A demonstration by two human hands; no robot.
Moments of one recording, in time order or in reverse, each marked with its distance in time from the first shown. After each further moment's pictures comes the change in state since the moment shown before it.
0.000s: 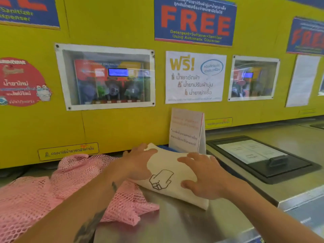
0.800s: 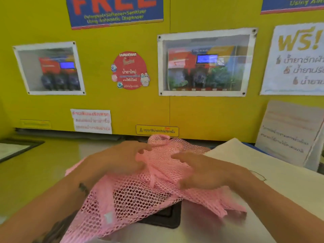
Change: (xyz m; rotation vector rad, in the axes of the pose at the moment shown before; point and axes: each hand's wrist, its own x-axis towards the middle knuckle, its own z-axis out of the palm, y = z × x) left_hand -0.192 -0.132 -0.023 -0.237 0.074 -0.409; right_hand 0.062 -0.169 0.020 0.296 -0.421 -0.553
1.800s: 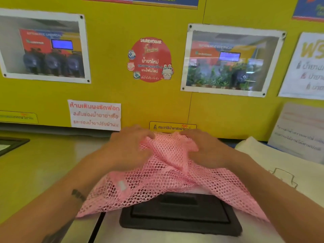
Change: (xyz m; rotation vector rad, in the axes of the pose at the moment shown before) left_hand 0.010 -0.132 -0.025 -0.021 0.233 0.199; right_hand 0.114 -0.066 0.012 -0.181 0.327 0.198
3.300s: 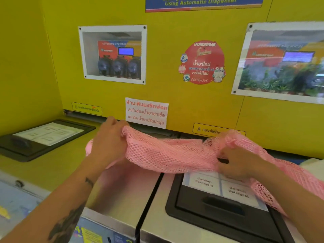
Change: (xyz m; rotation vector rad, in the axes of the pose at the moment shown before) left_hand -0.068 -0.114 -0.021 0.099 0.570 -0.417; right_hand 0.028 -0.015 0.029 -0.285 -0.203 0.114
